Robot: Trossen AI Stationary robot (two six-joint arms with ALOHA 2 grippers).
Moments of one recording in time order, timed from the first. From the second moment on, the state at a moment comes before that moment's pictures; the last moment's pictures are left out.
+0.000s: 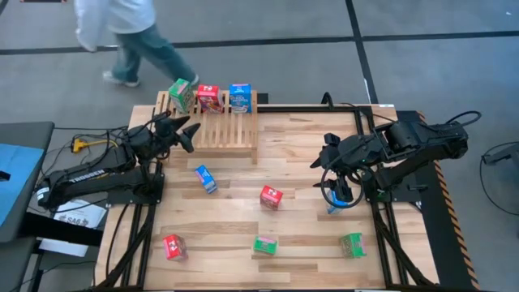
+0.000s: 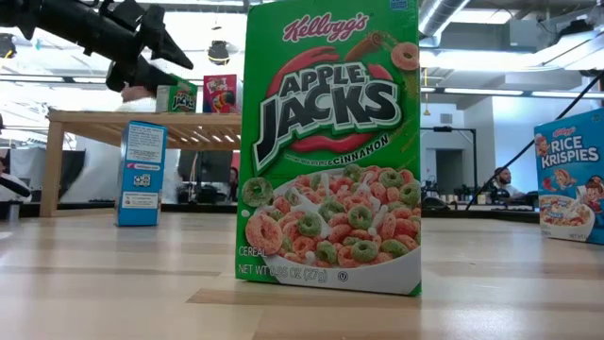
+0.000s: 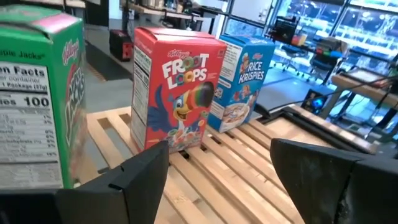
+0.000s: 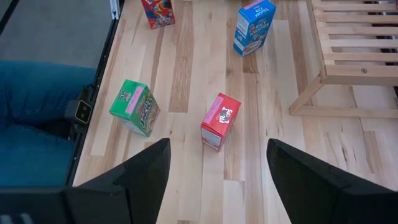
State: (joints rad) left arm 0.41 0.47 0.42 0.01 -0.43 -0.25; right arm 0.26 1.27 1.62 -1.11 0.11 0.18
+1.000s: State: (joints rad) left arm 0.47 0.60 0.42 0.02 -0.64 -0.24; right arm 0.26 1.27 1.62 -1.12 0.11 0.18
